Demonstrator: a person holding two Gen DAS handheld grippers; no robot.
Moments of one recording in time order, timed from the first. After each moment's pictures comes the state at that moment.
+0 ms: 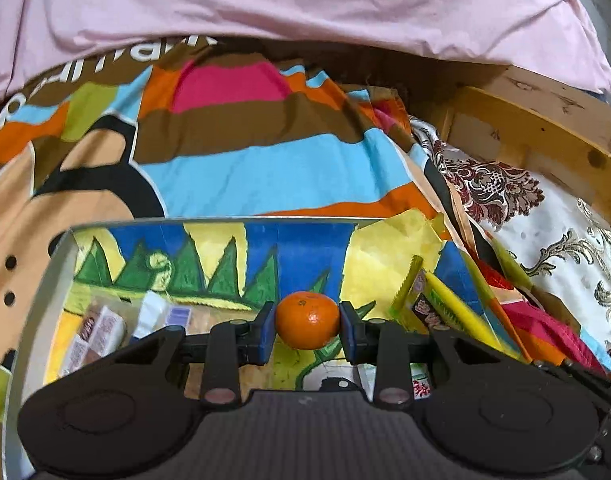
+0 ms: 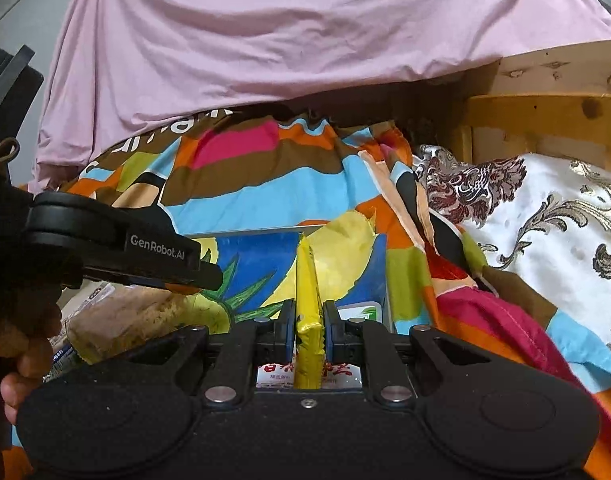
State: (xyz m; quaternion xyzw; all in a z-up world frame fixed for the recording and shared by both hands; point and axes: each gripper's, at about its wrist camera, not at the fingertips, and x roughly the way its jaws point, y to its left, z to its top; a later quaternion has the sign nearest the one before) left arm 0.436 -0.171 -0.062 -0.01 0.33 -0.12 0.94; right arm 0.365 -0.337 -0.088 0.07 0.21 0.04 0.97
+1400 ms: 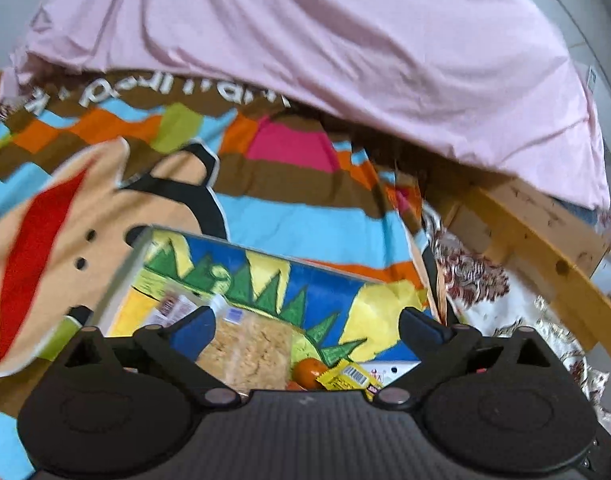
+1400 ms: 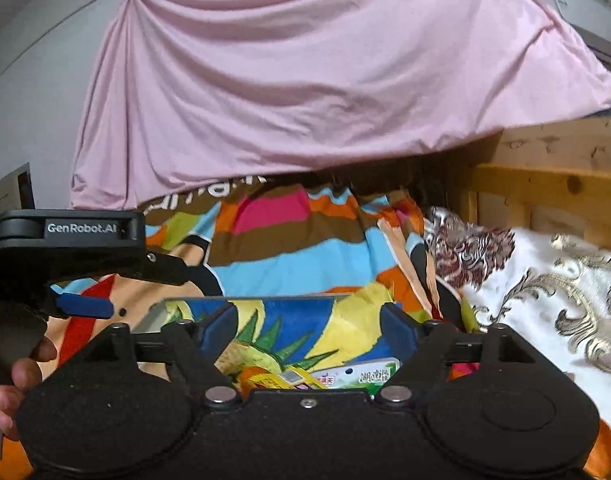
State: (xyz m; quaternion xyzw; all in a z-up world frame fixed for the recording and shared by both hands) left arm 0.361 -0.101 0.000 -0.14 0.27 -0.08 0.95; right arm 0.292 -0.325 -0.014 0.07 0.13 0.07 0.99
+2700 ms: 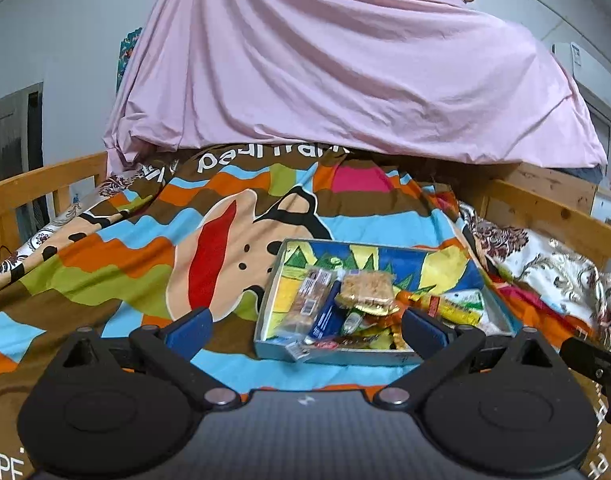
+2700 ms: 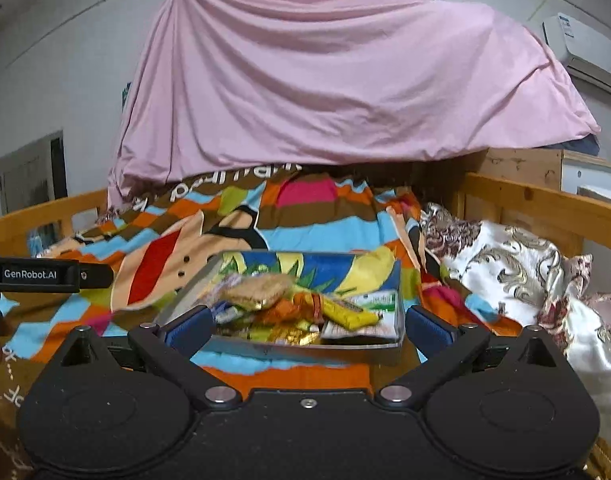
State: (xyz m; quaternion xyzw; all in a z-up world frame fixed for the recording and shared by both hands) left arm 0.163 -0.037 0.008 -0.02 0.20 0.00 0.98; right arm 0.117 -0.292 0.000 0.02 0.16 0.07 0.98
